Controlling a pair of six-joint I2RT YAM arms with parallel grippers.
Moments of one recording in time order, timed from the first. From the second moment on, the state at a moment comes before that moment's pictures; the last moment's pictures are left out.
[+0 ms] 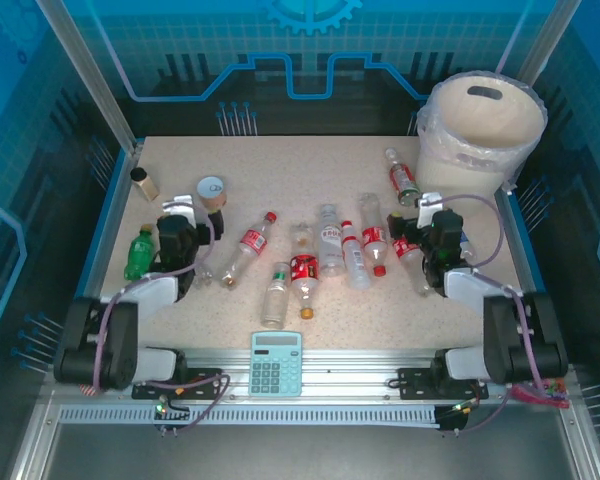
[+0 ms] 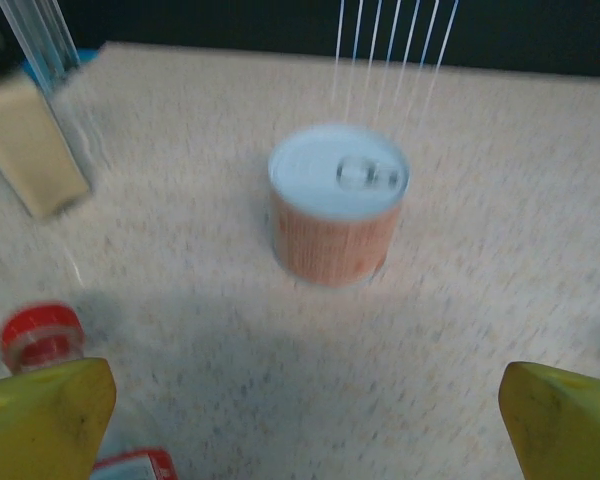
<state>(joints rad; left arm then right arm) -0.04 1.27 0.49 0.45 -0.17 -0.15 0.07 1.30 0.54 0.39 0.02 -0.04</state>
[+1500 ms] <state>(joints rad) 0.52 1.64 1.06 -0.68 -0.04 -0.27 0.22 1.31 1.15 -0.72 -0.11 0.12</state>
